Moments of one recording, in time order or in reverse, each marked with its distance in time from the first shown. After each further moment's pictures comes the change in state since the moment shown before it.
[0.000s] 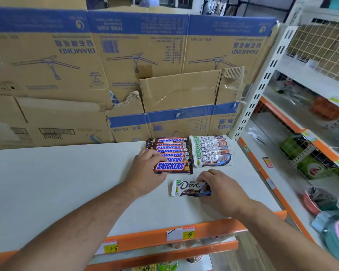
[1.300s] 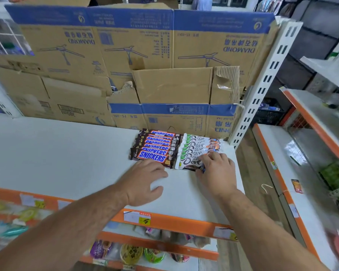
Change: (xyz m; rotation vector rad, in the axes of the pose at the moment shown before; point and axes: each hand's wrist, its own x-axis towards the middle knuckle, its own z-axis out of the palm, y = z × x) left_hand -0.038 0.077 0.035 0.296 -0.231 0.069; right_hand 0.036 0.086 -0.004 -0.147 0.304 -0.025
